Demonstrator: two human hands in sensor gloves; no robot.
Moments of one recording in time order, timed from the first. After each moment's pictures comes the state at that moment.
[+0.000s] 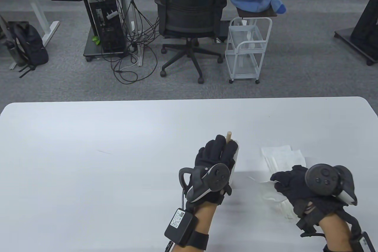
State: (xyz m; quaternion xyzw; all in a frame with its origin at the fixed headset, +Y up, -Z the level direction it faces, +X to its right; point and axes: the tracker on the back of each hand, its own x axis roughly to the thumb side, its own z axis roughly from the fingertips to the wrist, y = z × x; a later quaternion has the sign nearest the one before) left_hand 0.005 -0.656 -0.365 0.17 -0.15 0.16 0.96; right_hand 0.292 -0.592 -0.312 0.22 -0.05 0.94 0.27
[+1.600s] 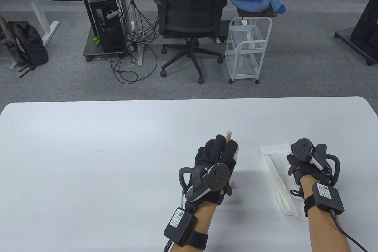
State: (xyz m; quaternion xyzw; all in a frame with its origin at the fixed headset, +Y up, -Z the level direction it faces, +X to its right) left_hand 0.004 -0.656 -0.366 0.17 -0.16 0.17 0.96; right_hand 0.343 -0.733 -0.462 -0.10 0.02 1.00 0.01
